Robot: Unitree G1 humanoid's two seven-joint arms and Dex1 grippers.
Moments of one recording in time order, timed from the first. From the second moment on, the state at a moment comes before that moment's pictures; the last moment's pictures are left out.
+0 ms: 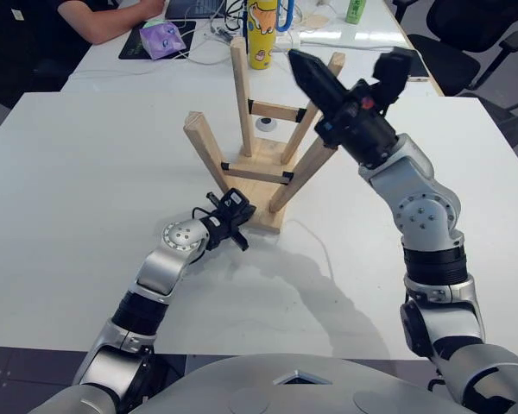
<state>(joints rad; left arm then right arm) -0.18 0.30 -0.32 -0.07 -0.04 0.52 -0.51 -0.47 -0.32 -0.04 -0.11 1.16 0.43 0.42</state>
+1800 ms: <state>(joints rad) -0.07 0.44 -0.24 -0.17 -0.01 0.55 -0.55 0.20 -0.36 0.07 -0.25 0.49 0.31 0.72</state>
